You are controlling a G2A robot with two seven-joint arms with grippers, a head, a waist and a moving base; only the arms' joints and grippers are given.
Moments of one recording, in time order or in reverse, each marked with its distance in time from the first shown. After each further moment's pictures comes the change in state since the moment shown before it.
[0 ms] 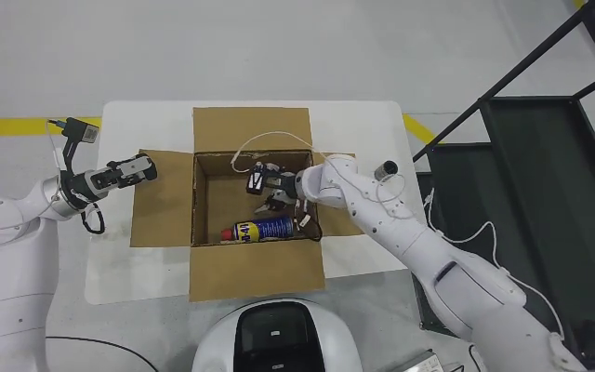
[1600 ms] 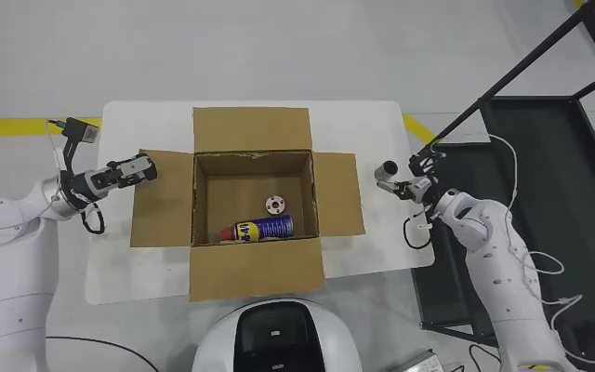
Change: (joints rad) left arm 0.000 0.000 0.000 0.000 0.000 0.000 0.000; right arm -0.595 0.237 0.912 -0.189 0.023 0.030 -0.160
